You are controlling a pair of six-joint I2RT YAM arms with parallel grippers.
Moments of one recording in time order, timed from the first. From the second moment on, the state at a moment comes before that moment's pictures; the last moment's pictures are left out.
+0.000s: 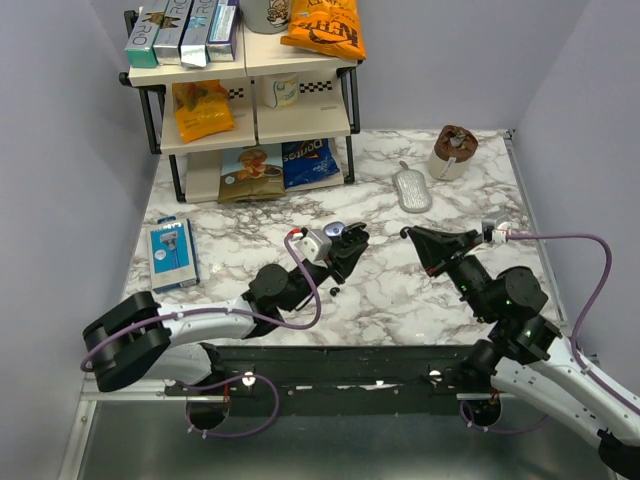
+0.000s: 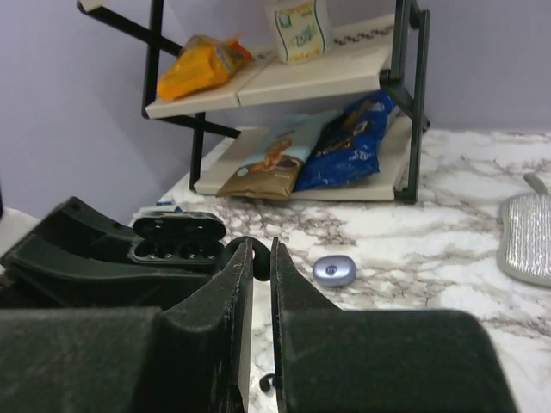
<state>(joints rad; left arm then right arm) -1.06 1.24 0.47 1.05 -0.17 -0.12 0.82 0.46 0.55 0.10 0.27 0.27</state>
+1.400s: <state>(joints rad) -1.08 1.55 0.69 1.29 -0.03 -0.17 0.82 0.51 0.43 0.44 0.22 0.29</state>
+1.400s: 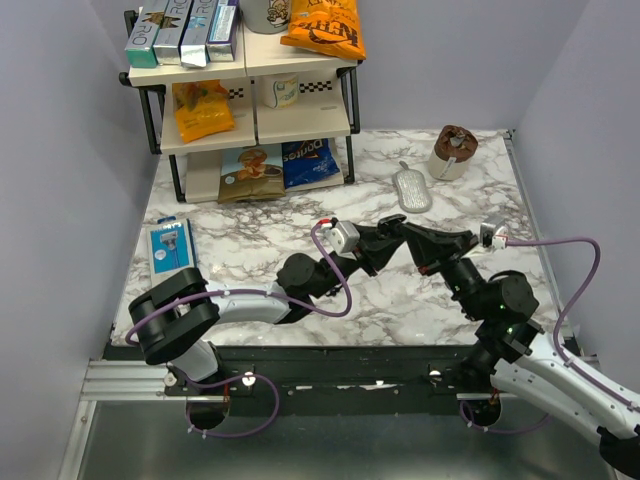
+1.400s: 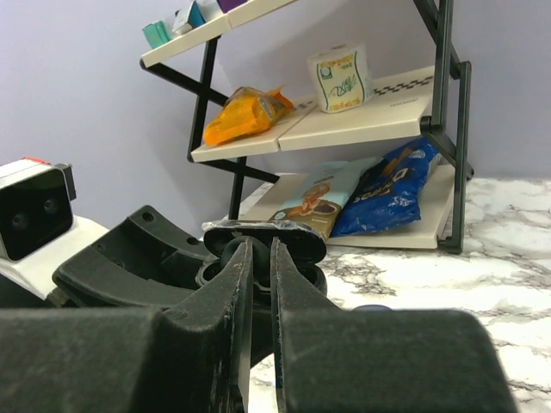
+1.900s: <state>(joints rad) -1.09 1.55 0.70 1.29 -0.03 -0.17 0.82 0.49 0.43 0.44 0.25 0.29</state>
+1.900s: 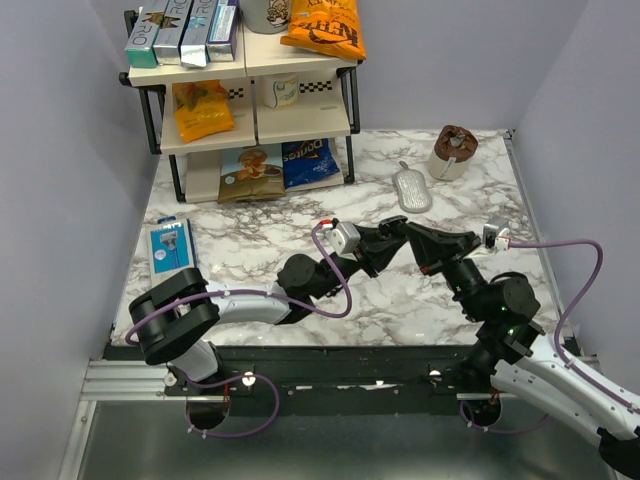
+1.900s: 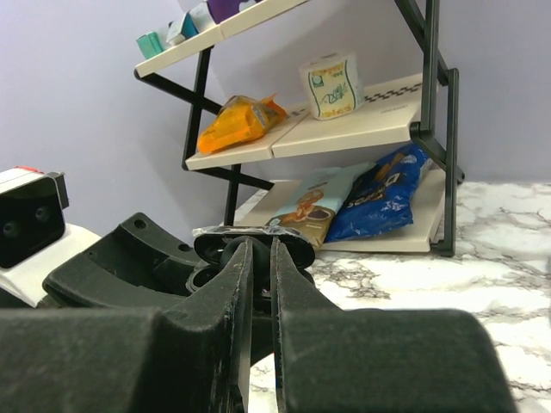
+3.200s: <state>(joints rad) -1.10 1.54 0.71 1.29 -0.02 -0.17 0.82 0.48 0.41 0.43 0.27 0.29</state>
